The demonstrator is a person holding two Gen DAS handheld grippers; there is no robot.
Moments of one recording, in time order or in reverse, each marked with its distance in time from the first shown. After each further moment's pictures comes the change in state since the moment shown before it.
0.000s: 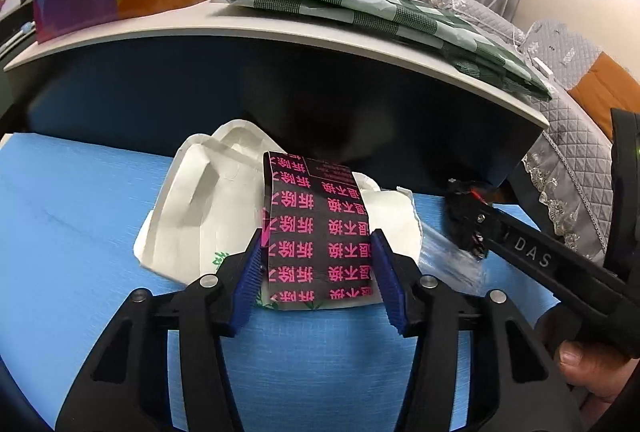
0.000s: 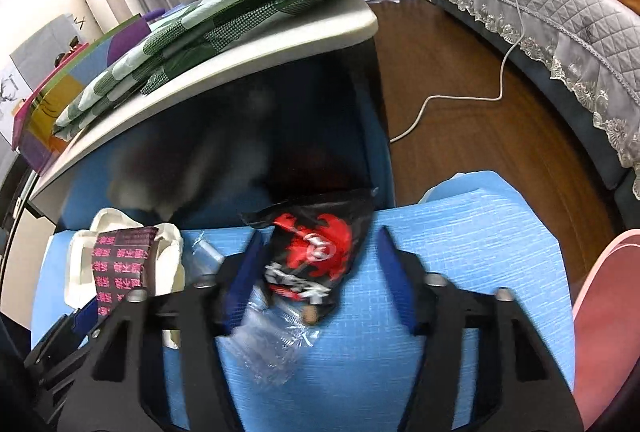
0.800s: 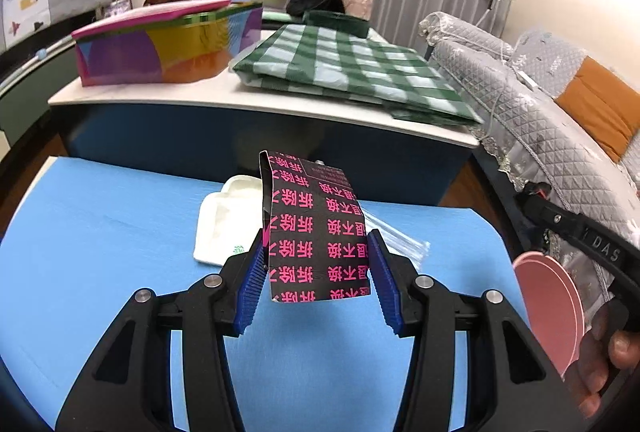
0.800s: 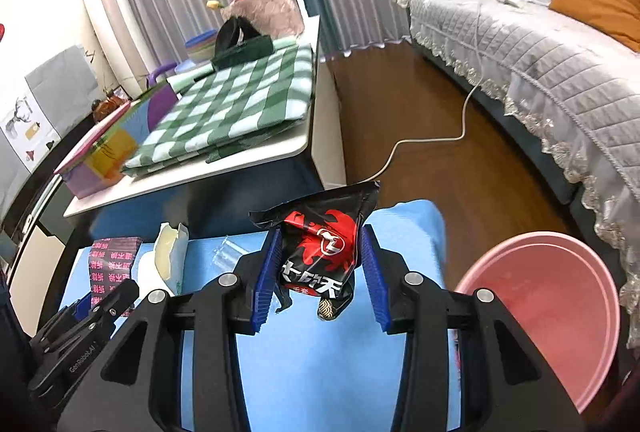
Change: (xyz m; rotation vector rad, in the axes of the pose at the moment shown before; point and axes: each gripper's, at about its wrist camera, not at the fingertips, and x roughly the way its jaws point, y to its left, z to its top) left arm -0.096 -0.017 -0.006 0.046 -0.099 0.017; right arm -0.142 -0.029 -0.015 0.010 -0.169 -0.019
